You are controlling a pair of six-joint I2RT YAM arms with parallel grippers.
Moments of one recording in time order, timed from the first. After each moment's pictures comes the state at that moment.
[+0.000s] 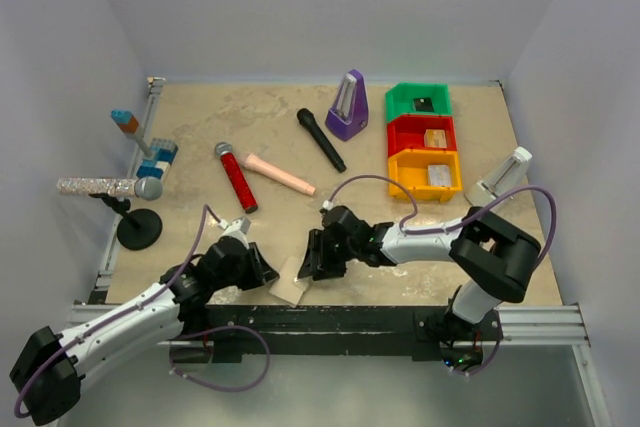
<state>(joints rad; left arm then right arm) -0.79 0.59 0.13 -0.31 0.03 -1.01 1.02 1.62 0.70 0.04 -0.27 1.11</state>
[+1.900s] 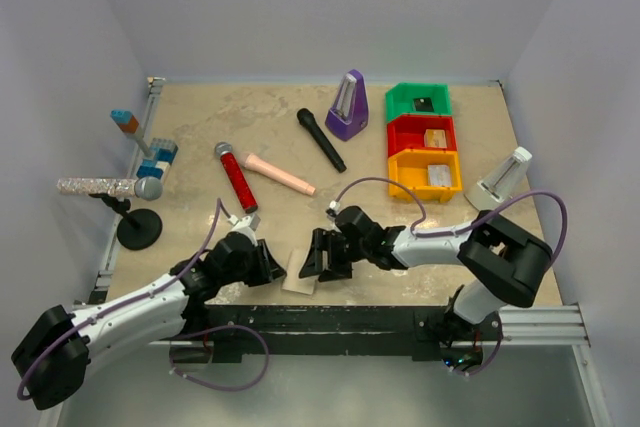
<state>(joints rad) -0.81 0.75 0.16 -0.16 0.05 -0.97 0.98 1.55 0.59 0.16 -0.37 1.08</state>
